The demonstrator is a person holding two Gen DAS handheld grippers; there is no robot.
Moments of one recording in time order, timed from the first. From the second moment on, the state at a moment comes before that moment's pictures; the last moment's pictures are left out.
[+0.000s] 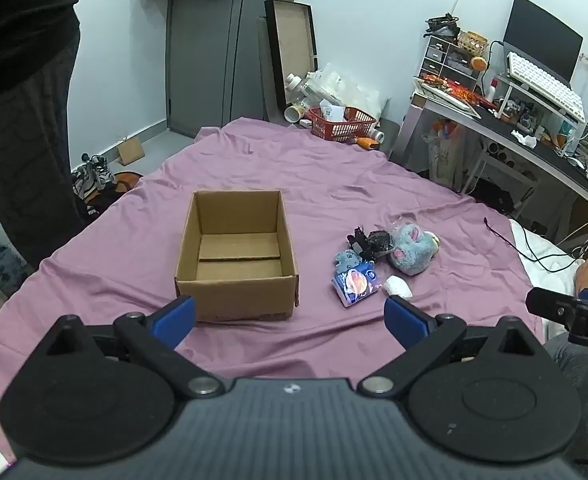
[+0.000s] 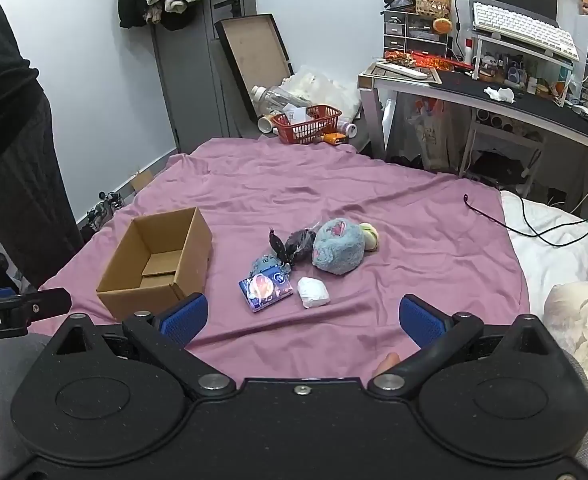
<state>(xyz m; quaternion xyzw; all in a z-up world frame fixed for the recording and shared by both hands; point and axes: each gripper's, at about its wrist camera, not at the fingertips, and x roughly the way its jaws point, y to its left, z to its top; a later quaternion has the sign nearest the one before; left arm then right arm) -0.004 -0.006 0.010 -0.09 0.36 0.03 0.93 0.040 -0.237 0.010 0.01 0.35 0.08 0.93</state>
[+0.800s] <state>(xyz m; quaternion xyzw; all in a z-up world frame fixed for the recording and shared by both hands) 0.003 -0.012 0.012 -0.08 0.36 0.02 0.93 0.038 -0.241 0.013 0.01 0.34 0.07 0.94</state>
